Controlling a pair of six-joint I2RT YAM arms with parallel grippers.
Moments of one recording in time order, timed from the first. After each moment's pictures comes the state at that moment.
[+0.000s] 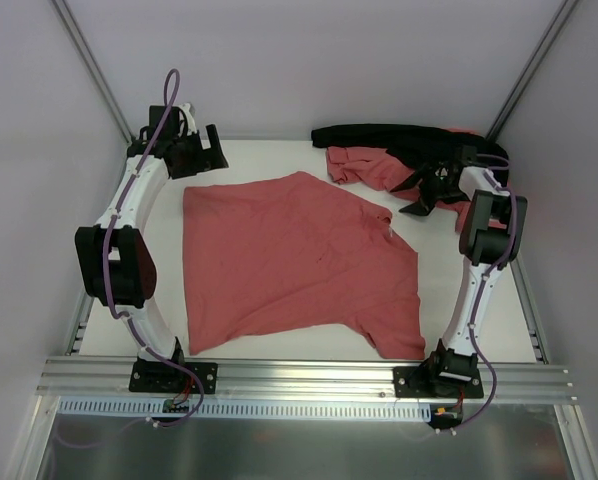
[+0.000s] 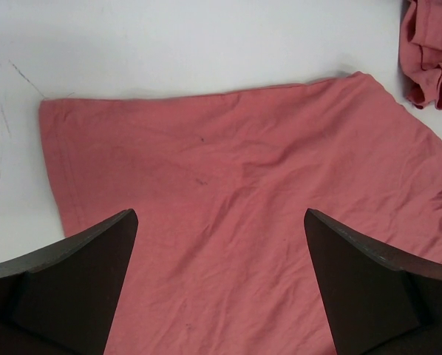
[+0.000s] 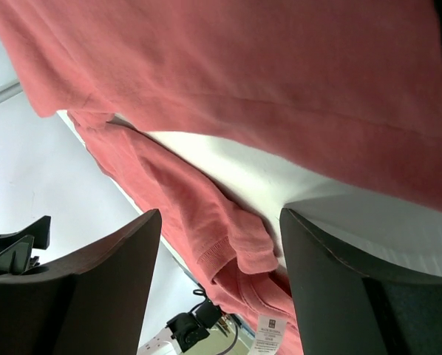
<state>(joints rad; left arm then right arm) -0.03 1.80 1.64 -0.61 0.21 -0.26 -0.16 2.35 1.82 -0.67 -0.73 0.66</state>
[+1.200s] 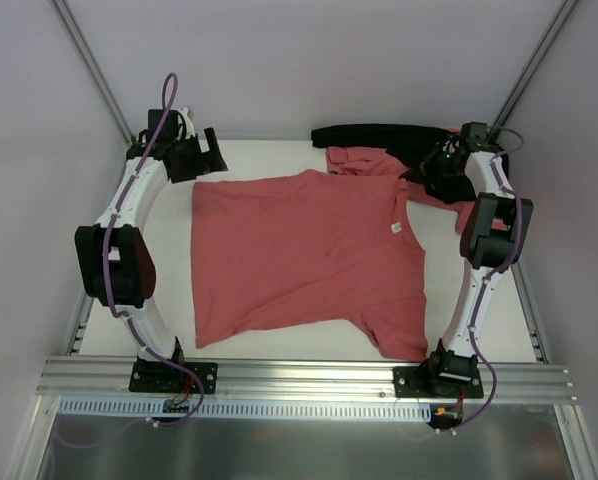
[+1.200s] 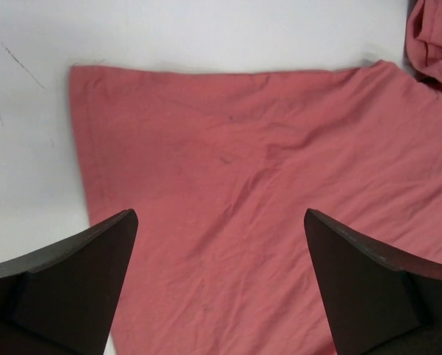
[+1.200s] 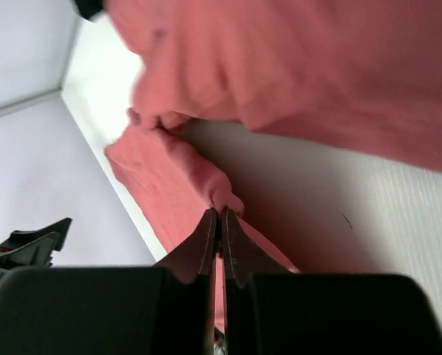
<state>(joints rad) -0.02 1.80 1.60 -0.59 0.23 -0.28 -0.14 2.28 1.91 -0.70 -0.68 0.66</state>
